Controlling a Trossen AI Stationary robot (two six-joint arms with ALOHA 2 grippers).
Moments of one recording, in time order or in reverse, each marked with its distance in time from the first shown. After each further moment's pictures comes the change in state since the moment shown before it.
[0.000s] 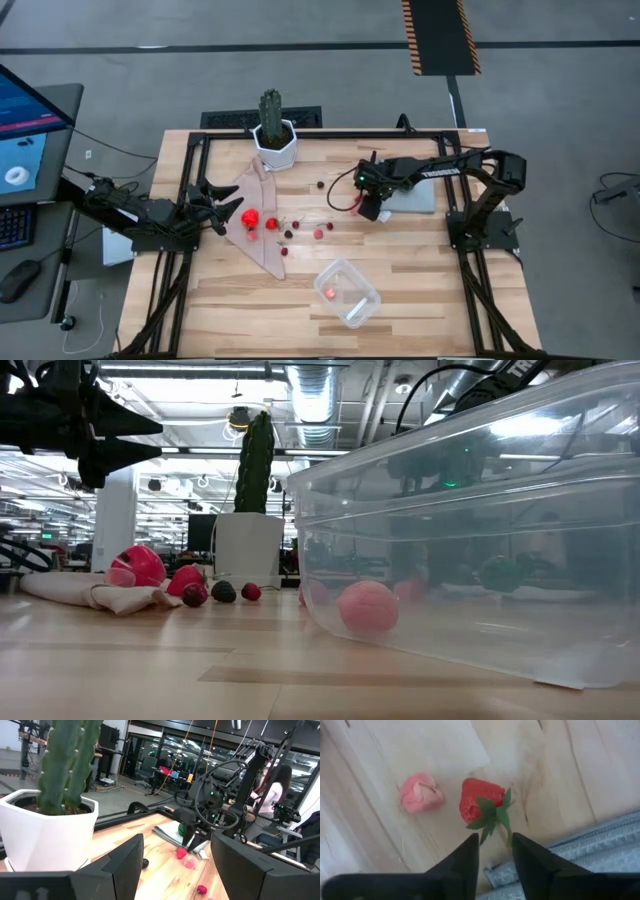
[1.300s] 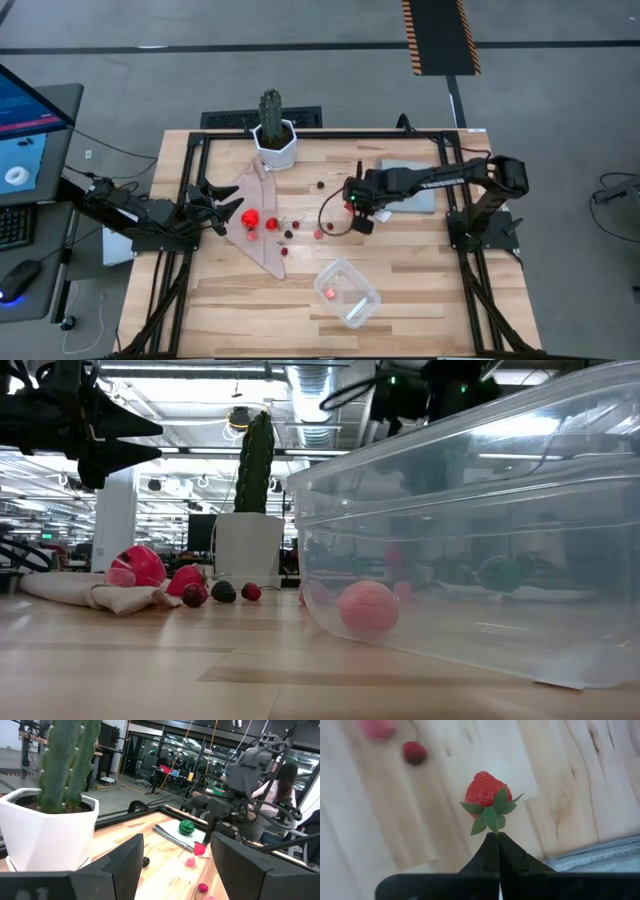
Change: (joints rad) left arm 0.000 0.000 0.000 -0.010 -0.001 -0.004; right arm 0.248 -0.007 0.224 -0.223 0.132 0.080
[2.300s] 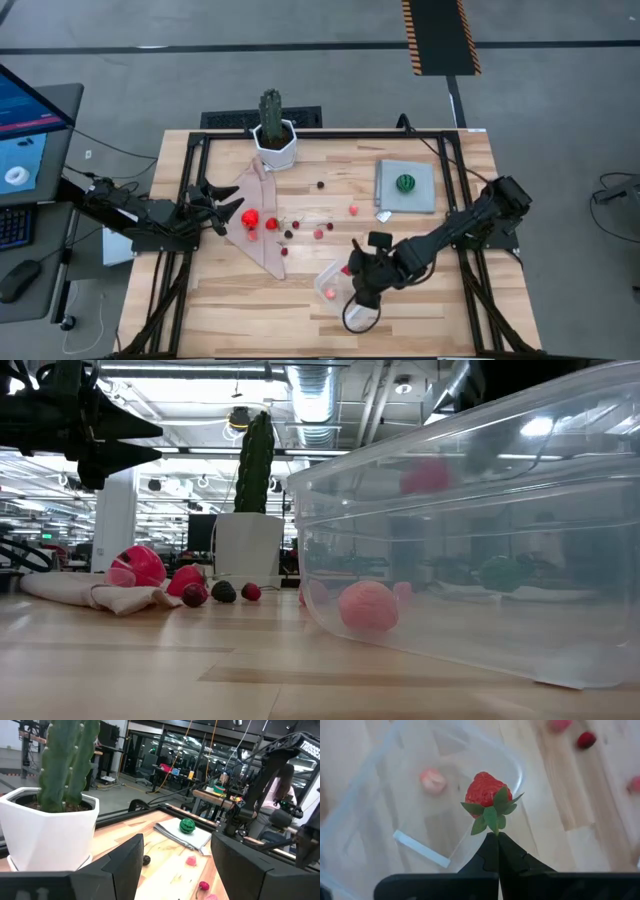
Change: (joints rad) left arm 0.000 0.000 0.000 -0.010 0.001 0.000; right arm 0.582 0.101 0.214 -0.108 0.131 0.531
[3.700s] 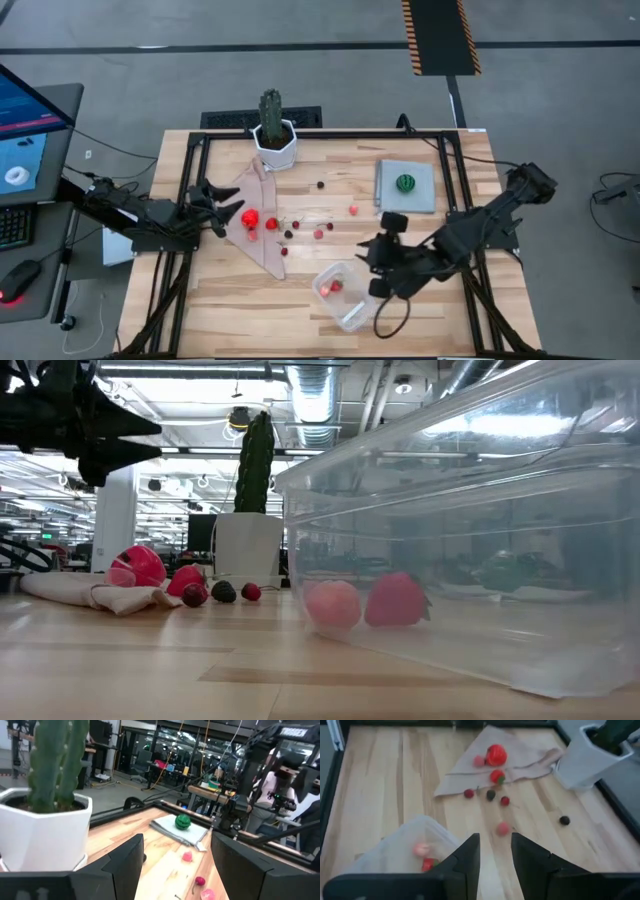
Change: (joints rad) left arm 0.000 0.001 0.022 -0.040 0.036 0.008; right arm 0.103 -0.283 -0.027 0.111 0.435 -0.236
